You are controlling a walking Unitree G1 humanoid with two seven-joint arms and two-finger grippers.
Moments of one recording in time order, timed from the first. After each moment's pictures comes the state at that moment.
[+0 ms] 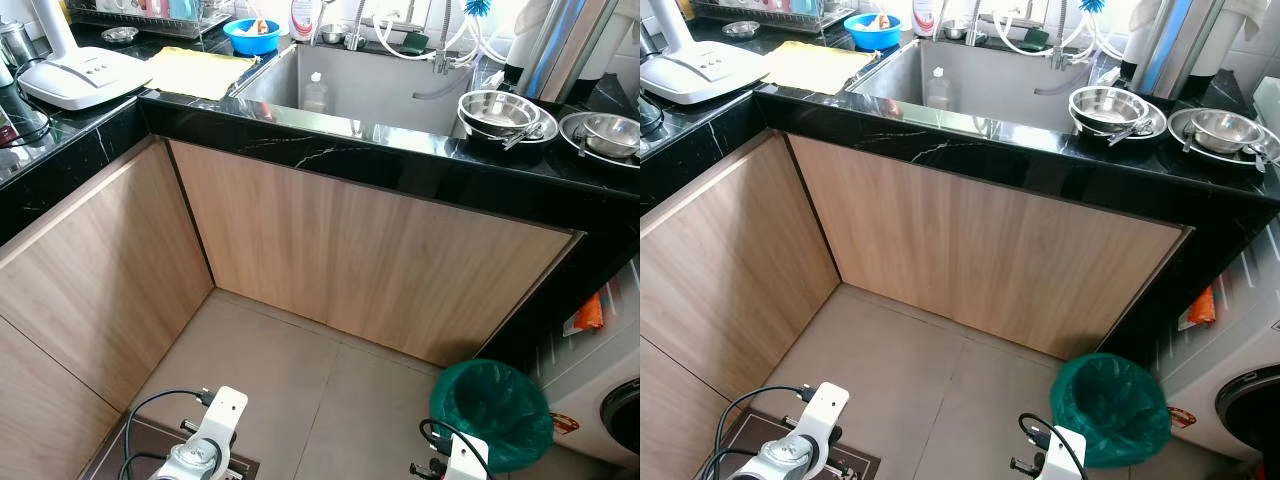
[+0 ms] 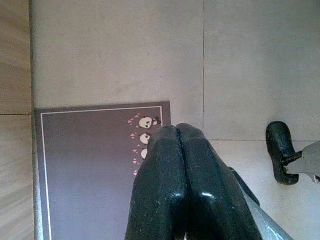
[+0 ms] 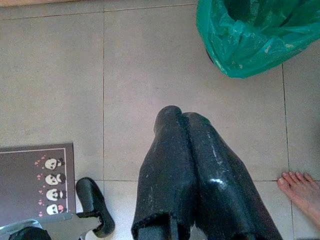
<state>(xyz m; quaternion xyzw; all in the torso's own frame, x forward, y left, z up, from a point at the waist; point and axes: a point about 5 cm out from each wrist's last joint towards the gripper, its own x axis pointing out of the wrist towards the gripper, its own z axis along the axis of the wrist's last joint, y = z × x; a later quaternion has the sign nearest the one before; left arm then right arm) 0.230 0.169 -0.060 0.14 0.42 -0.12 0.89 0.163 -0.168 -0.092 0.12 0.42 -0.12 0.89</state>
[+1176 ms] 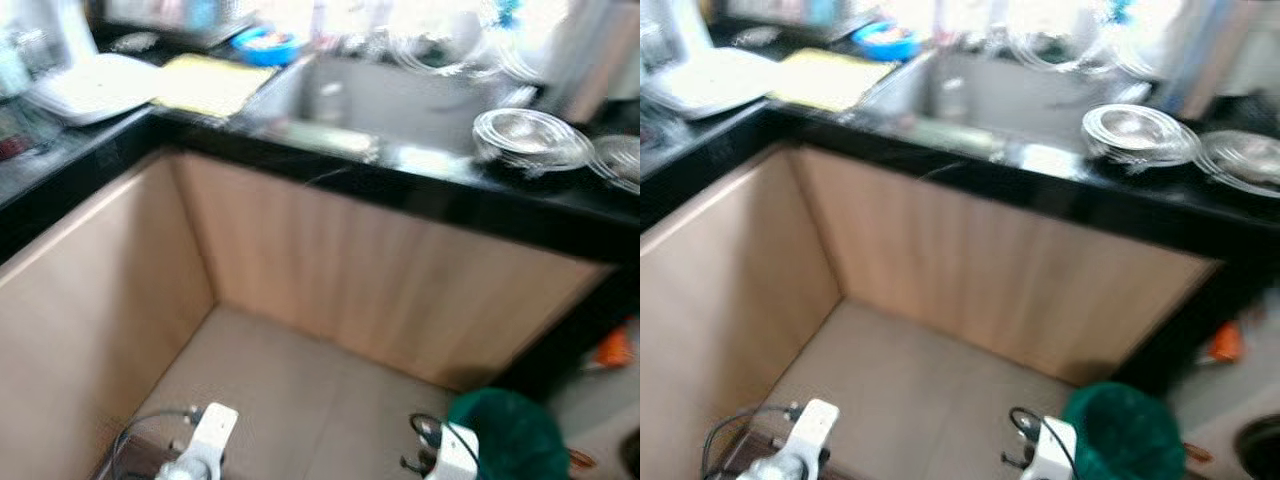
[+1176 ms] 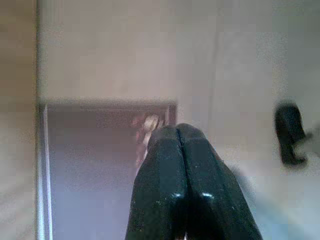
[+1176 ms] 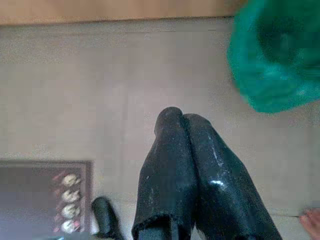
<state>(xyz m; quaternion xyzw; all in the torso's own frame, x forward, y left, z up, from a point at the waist) 0.216 0.174 -0.069 0.13 0.45 -0.10 0.88 0.166 -0.163 -0.091 0.12 0.42 -0.11 0.89</state>
